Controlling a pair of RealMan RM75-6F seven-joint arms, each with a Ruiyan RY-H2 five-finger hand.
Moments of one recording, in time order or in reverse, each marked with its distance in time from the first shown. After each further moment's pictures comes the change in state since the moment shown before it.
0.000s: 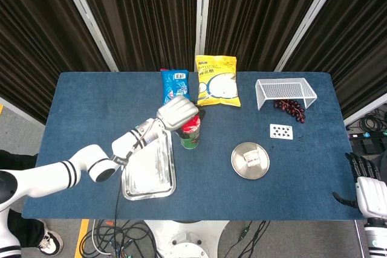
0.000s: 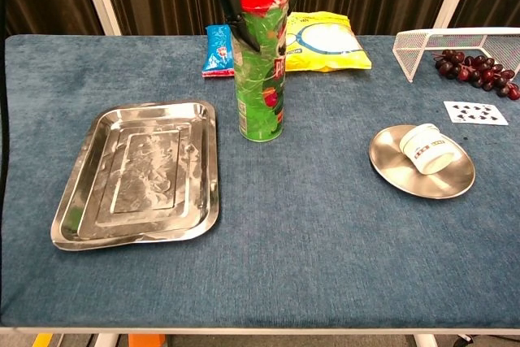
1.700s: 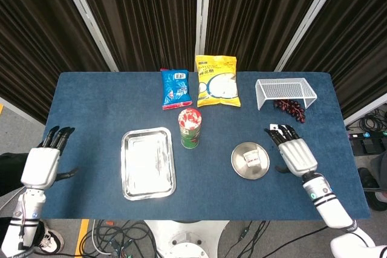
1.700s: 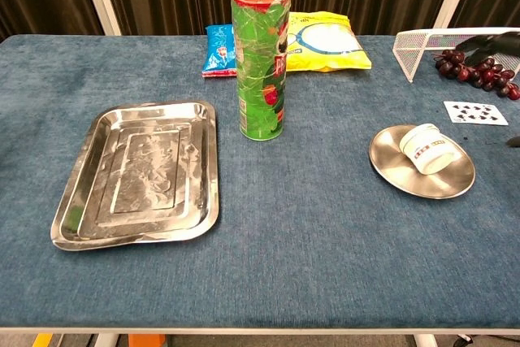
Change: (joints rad) left arm 0.851 0.231 0.344 -0.377 0.002 0.909 0.232; right arm 0.390 -0.029 0.084 -0.184 0.001 -0.392 -0.359
